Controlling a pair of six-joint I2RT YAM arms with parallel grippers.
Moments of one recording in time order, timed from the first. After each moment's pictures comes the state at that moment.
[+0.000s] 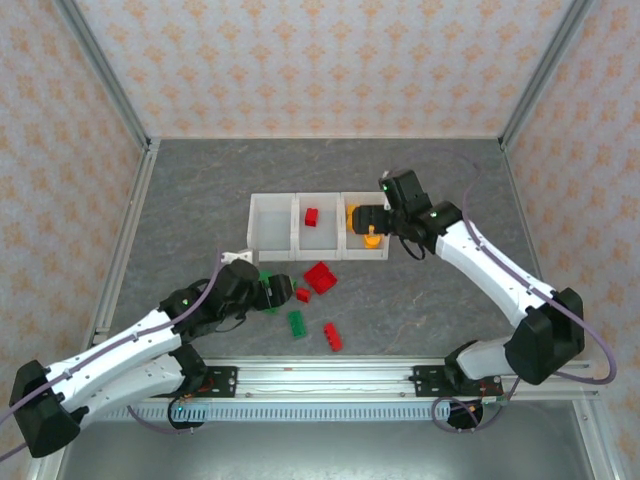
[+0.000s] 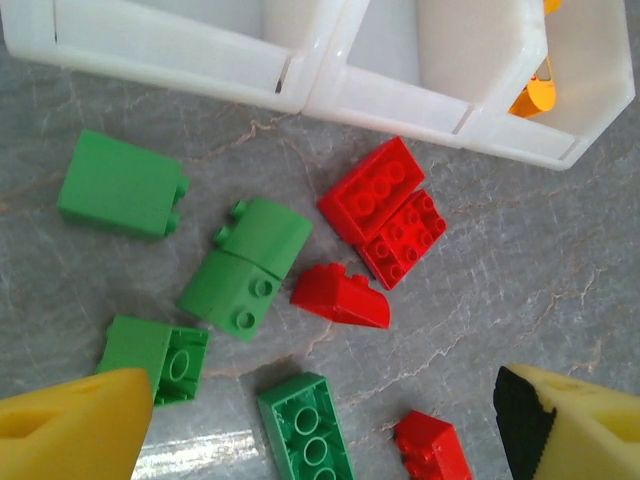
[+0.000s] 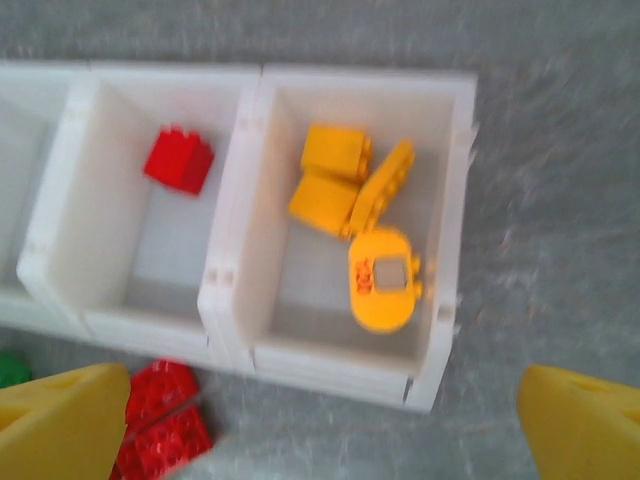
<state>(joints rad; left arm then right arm) -0.80 0.81 0.56 -0.56 -0.14 -0.97 0.53 1.35 1.15 -0.69 0.04 0.39</state>
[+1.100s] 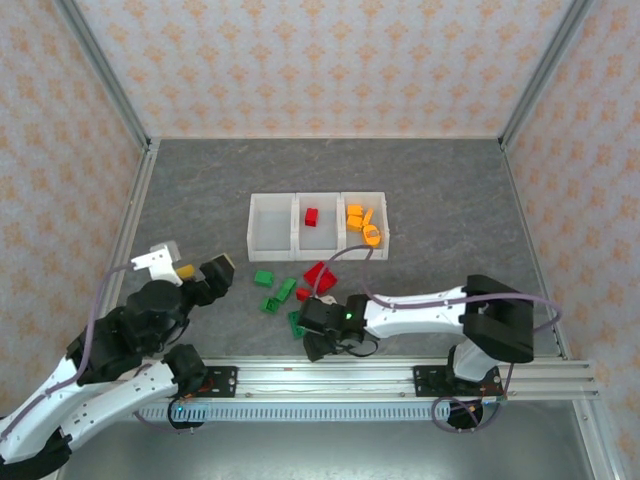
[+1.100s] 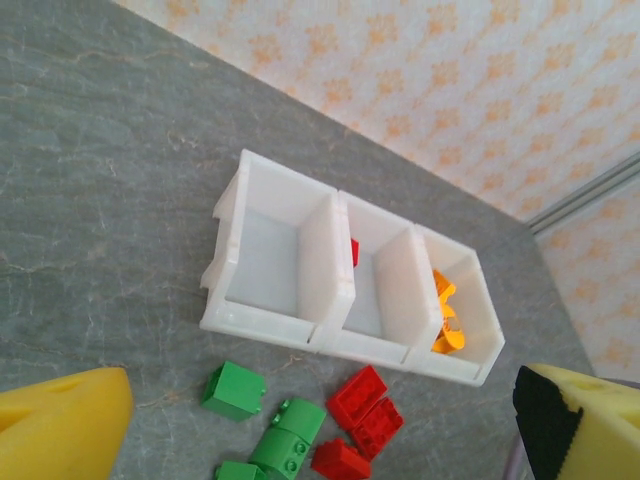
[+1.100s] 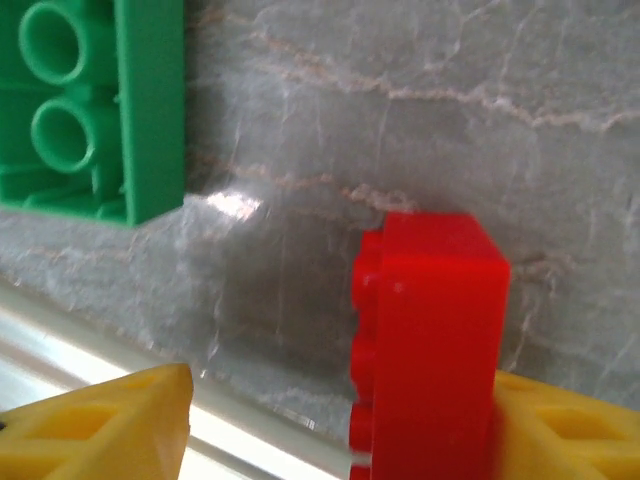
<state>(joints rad) -0.84 0.33 0.79 -0.90 -0.60 -0.88 1.30 1.62 0.92 -0.62 0.02 0.90</state>
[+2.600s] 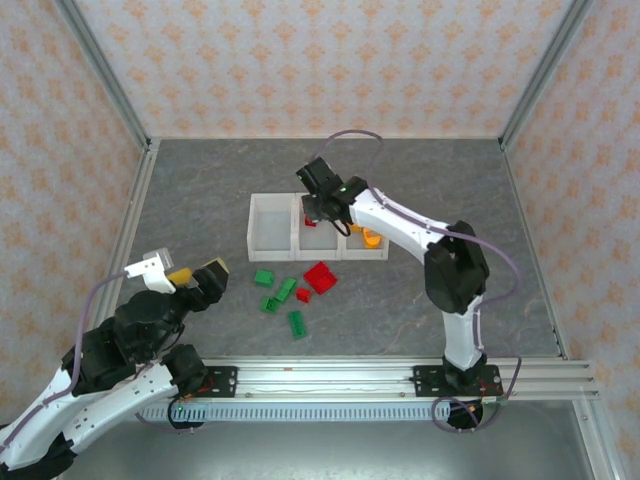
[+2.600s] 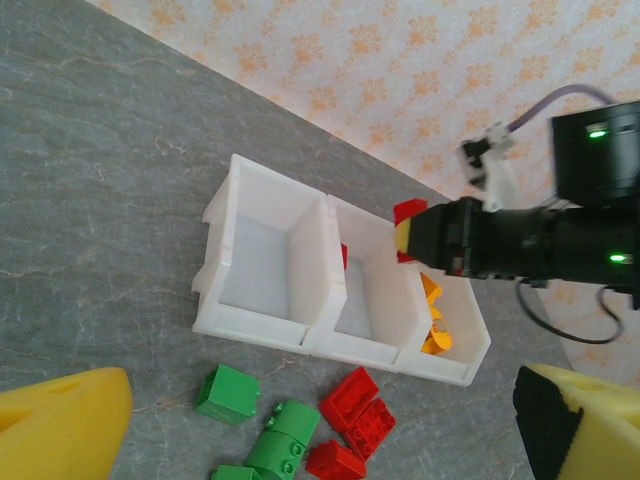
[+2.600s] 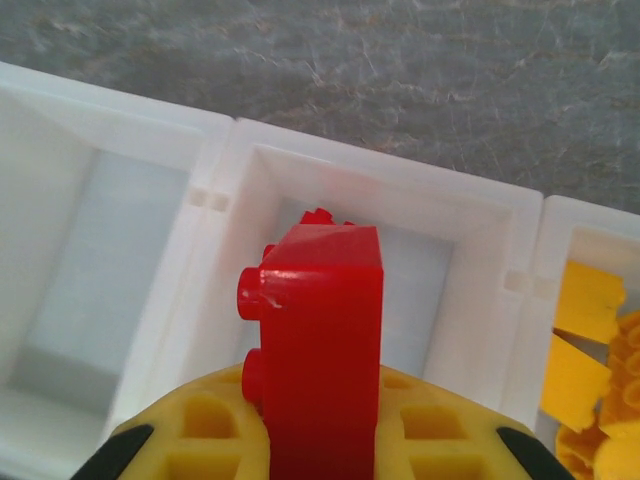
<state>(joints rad) -0.84 0.25 0.74 -0.88 -0.58 -0.85 0.74 1.99 1.70 -0.69 0.21 0.40</state>
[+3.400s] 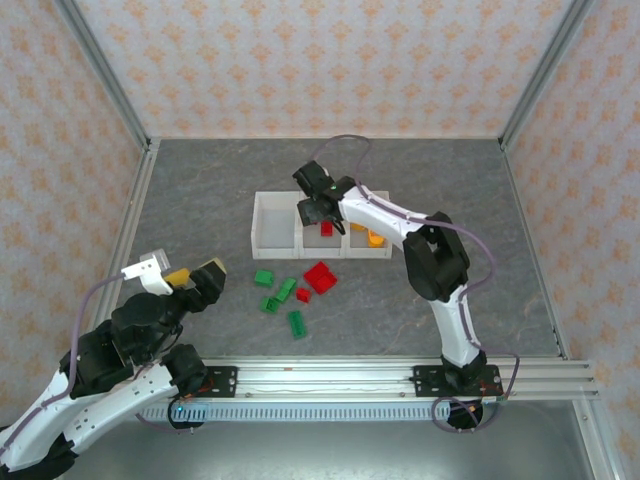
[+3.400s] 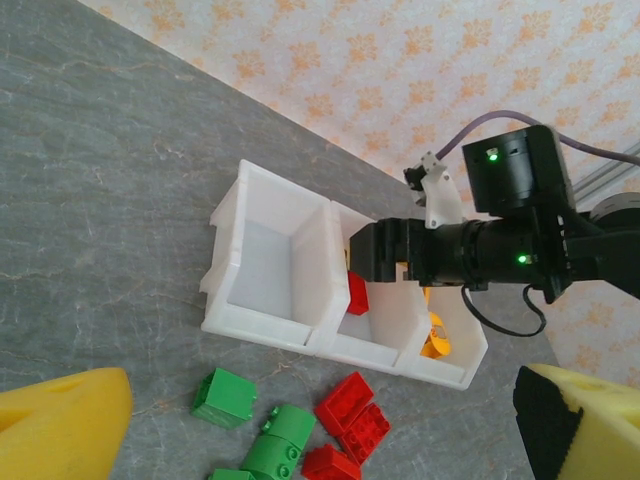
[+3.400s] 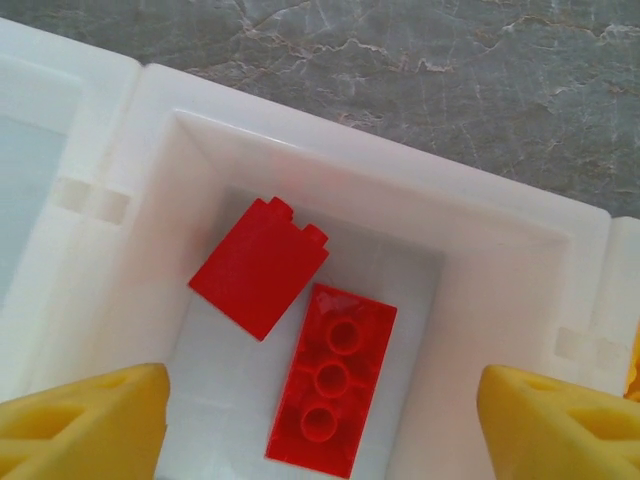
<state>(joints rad) -0.84 0.23 0.74 -0.87 -0.59 -0.86 0.72 2.12 1.78 -0.73 0.26 0.33</state>
